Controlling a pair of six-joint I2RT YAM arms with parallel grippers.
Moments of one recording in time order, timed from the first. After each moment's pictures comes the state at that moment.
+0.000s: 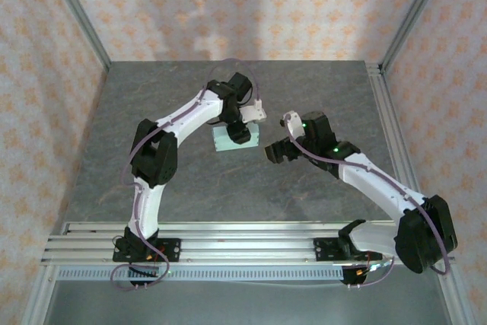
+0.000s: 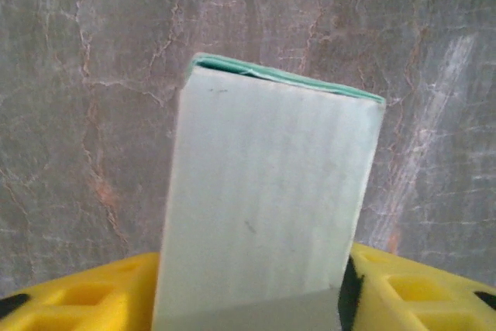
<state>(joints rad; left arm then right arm) -0.52 2.10 1.84 -1.06 0.18 0.65 0.49 1.20 0.80 -0.32 -0.26 0.03</state>
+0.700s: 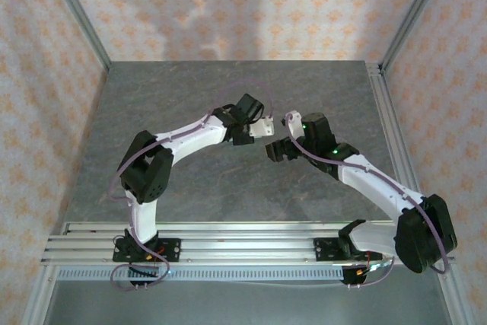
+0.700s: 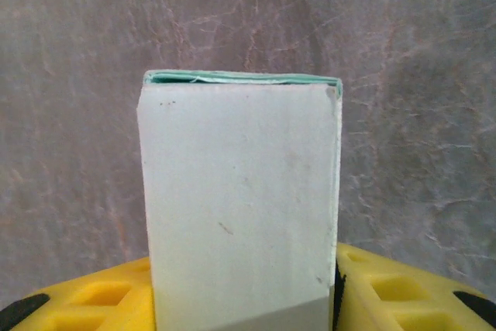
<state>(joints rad) -0.66 1.92 1.45 -0.52 -0.20 0.85 0.49 1.21 0.77 -0.25 -0.22 0.08</state>
